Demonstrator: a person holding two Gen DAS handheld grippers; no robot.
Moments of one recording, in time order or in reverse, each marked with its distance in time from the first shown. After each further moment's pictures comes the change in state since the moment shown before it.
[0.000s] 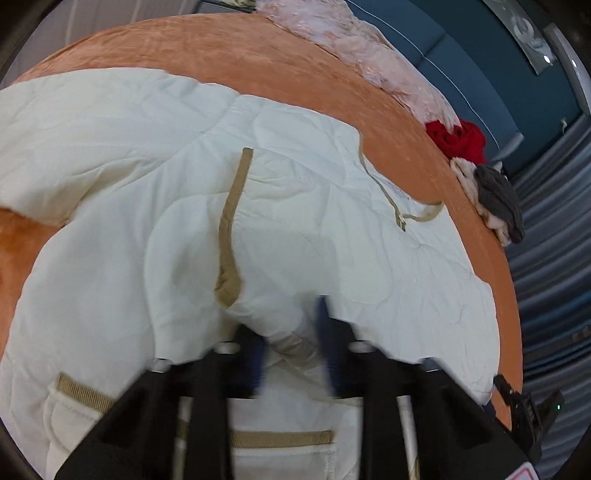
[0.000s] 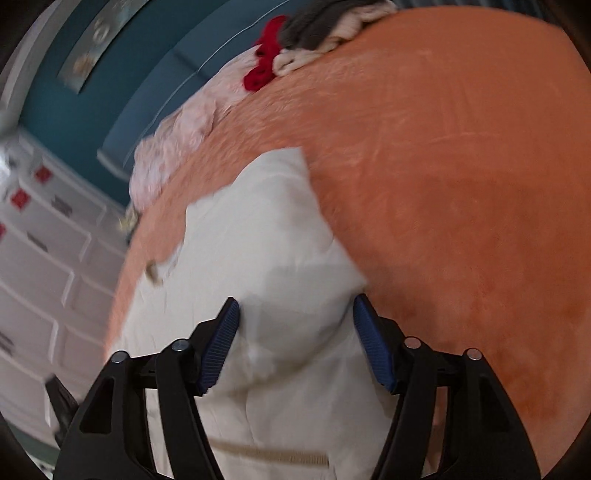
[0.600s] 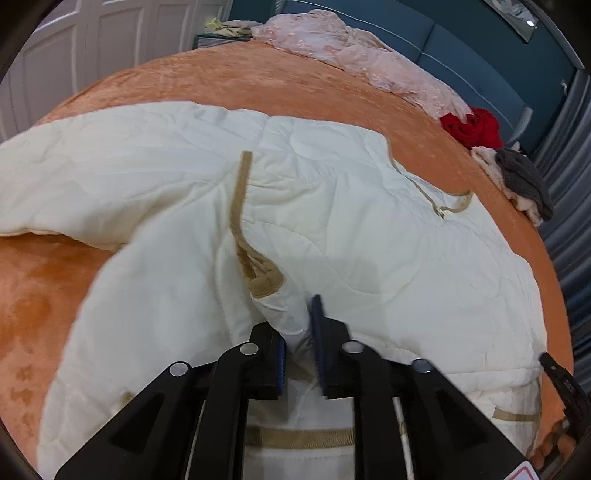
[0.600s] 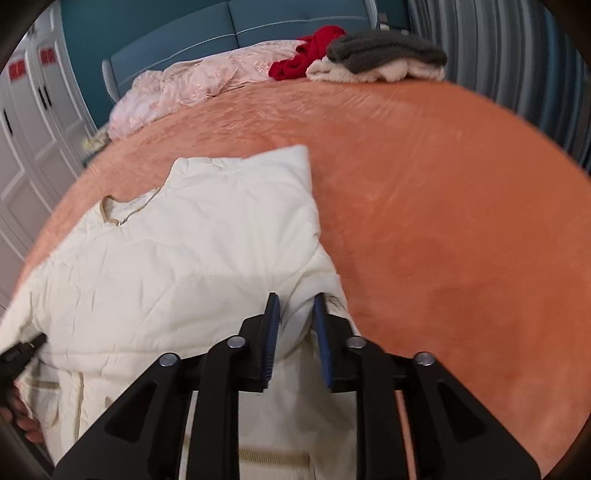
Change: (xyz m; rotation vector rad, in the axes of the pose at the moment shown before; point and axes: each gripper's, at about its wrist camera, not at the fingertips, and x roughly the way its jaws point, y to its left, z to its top) left arm -0.021 0.022 -0.012 0.125 -0.092 0.183; right arm -0.006 0.072 -0.021 -0.451 -0.035 -0.316
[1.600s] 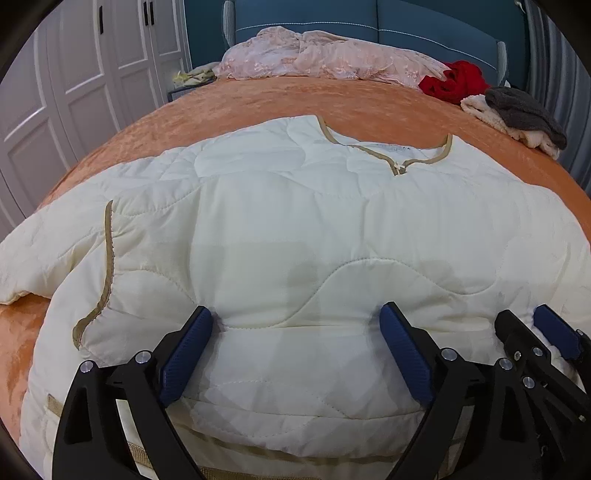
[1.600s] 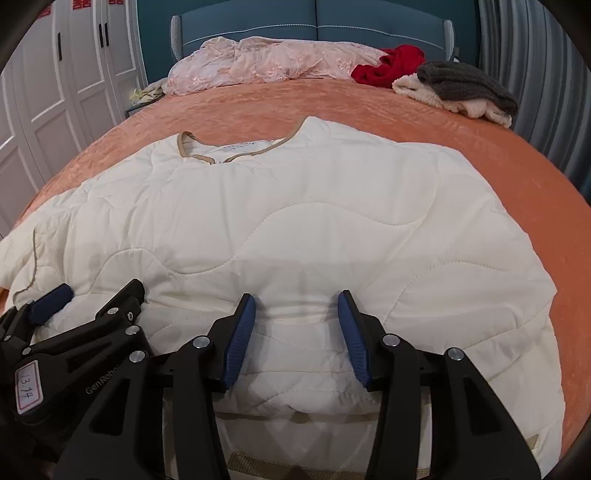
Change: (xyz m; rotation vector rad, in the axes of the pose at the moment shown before) left arm 0.057 -0.102 -0.029 0.281 -0.104 0.187; right arm 0.048 0.130 -0.039 -0.232 -0.016 0.072
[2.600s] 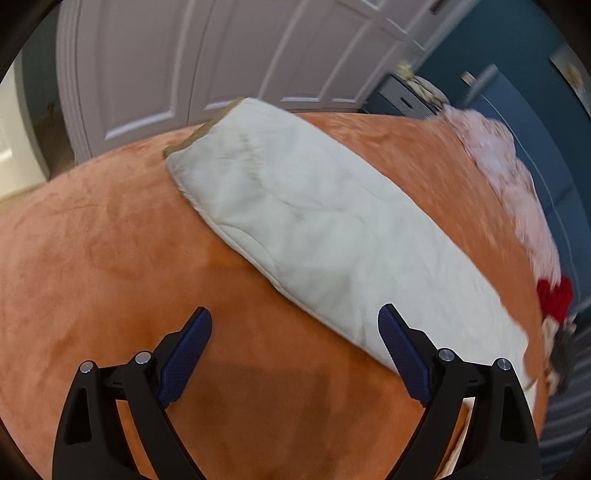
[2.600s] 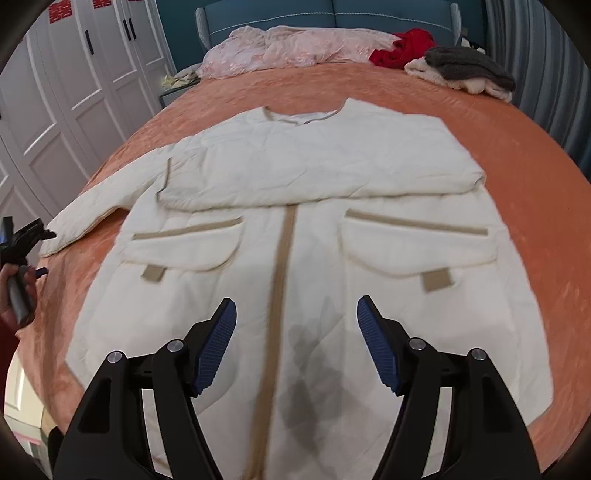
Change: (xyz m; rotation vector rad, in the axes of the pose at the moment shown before) left arm -0.051 0.476 -0.041 -0.859 0.091 0.028; right arm -0.178 0.051 -0.091 0.028 0.112 0.120
